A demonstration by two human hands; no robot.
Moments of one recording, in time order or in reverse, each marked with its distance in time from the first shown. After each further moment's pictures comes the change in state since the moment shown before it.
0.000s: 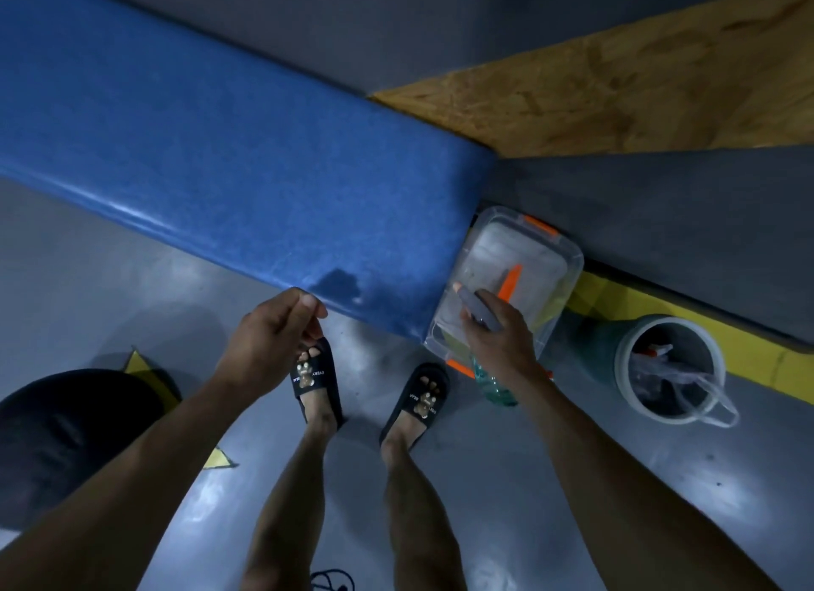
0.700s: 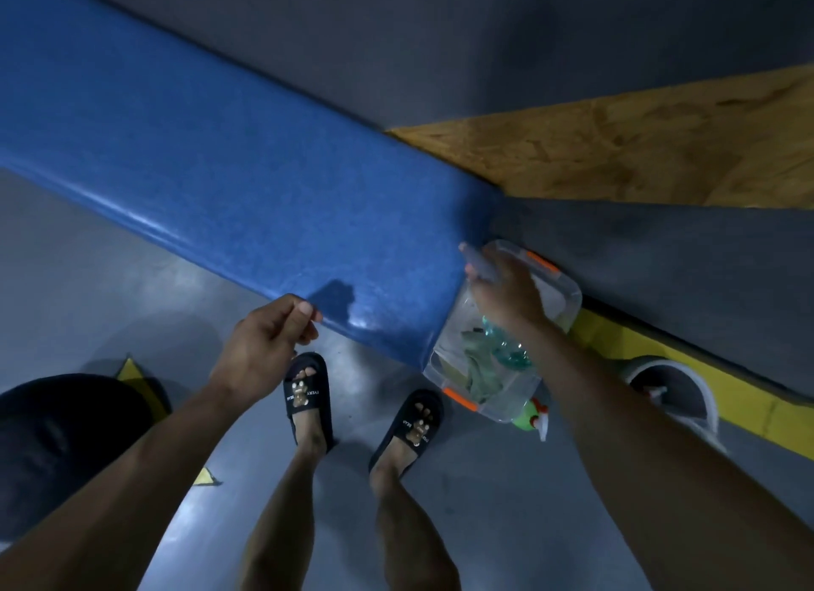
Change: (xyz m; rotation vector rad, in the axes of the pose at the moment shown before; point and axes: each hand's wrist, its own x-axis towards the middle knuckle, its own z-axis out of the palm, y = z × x) left_hand 0.008 -0.003 -0.016 0.023 0.097 0.000; right_hand 0.080 -0.065 -0.030 -0.215 -0.037 -0.039
